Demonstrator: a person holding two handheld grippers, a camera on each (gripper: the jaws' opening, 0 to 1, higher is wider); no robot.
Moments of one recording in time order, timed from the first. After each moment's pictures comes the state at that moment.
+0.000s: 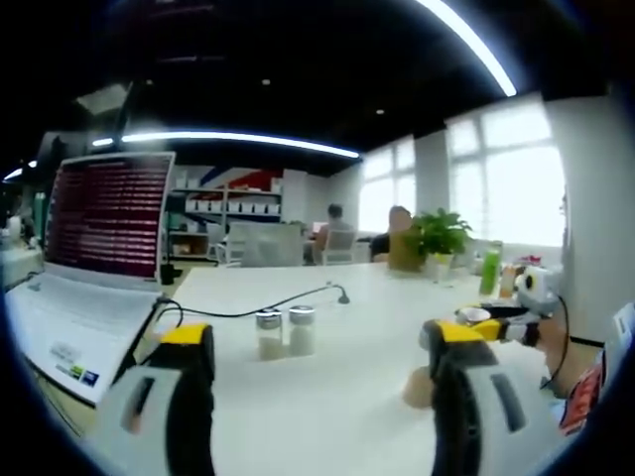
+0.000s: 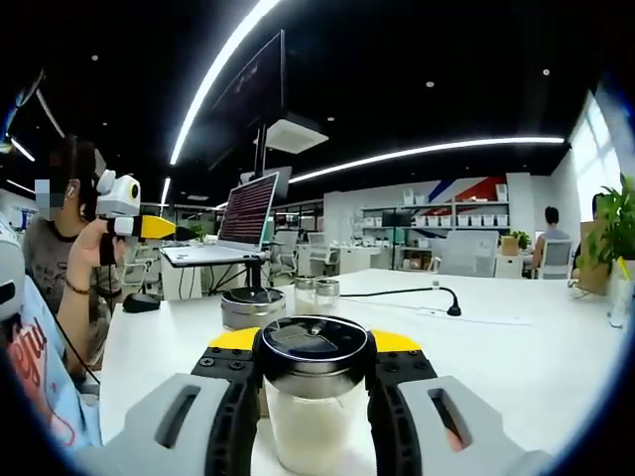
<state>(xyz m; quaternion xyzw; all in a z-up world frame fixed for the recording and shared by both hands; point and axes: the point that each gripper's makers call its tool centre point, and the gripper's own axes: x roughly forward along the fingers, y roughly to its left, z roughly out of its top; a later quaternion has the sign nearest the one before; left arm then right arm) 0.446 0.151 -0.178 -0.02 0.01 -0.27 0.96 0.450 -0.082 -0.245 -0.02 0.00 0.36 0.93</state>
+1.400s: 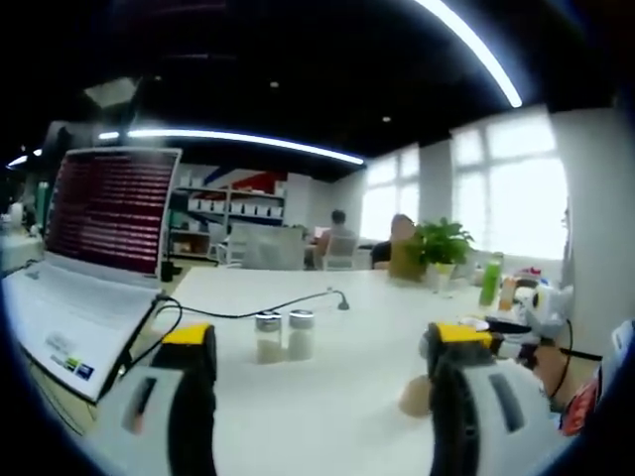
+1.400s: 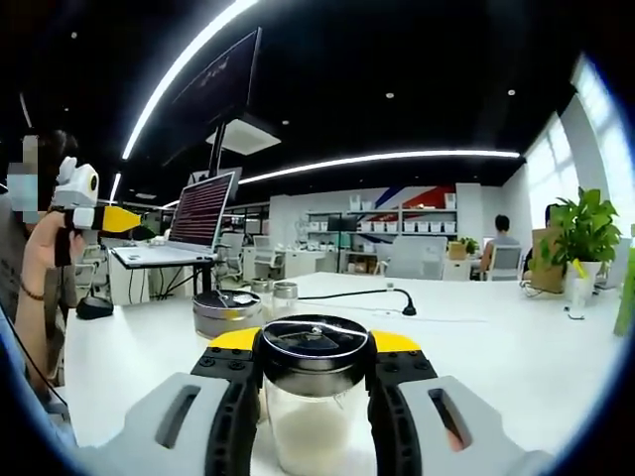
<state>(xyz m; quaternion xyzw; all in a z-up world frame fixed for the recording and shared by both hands) 0.450 0.156 -0.176 -0.05 0.01 -0.26 0.96 0.456 -0.087 -0.245 -0.02 -0.02 0.22 0.97</state>
